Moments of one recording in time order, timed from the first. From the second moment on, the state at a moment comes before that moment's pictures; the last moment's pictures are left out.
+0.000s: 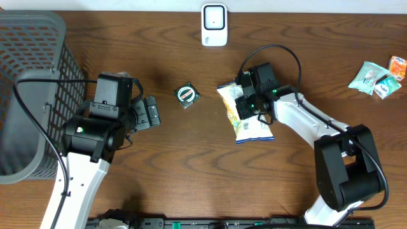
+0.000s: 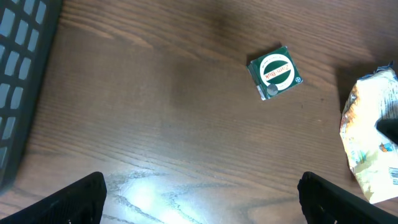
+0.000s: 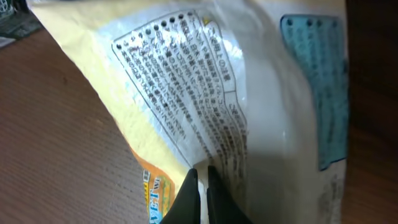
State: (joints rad) left arm -0.21 1.16 1.18 -1.05 -0.08 -0.41; right arm 0.36 1.84 1.12 -0.44 -0.19 0.04
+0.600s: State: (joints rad) left arm -0.21 1.16 1.18 -1.05 -0.08 -0.41; right arm 0.36 1.70 1.32 -0.57 -0.03 0.06
